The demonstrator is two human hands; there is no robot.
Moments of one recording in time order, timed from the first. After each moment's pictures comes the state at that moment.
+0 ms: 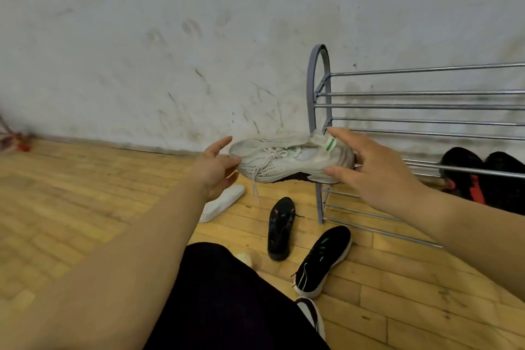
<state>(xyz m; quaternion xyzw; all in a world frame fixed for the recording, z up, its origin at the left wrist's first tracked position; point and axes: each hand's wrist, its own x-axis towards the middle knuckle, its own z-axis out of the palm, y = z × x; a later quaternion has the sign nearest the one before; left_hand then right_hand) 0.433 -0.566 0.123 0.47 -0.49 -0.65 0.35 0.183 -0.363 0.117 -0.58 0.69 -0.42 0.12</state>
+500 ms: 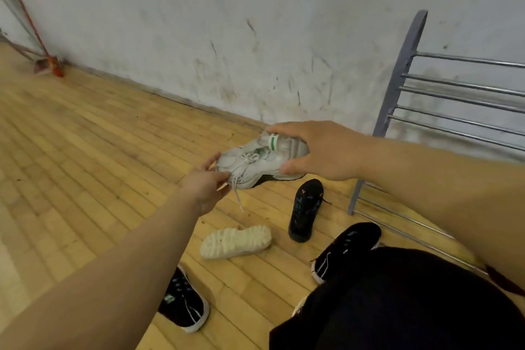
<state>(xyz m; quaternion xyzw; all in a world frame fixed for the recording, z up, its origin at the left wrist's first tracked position) 0.563 -0.596 0.023 0.53 -0.33 -0.66 0.43 0.310 -0.495 0.153 -0.77 0.59 -0.13 0.20</state>
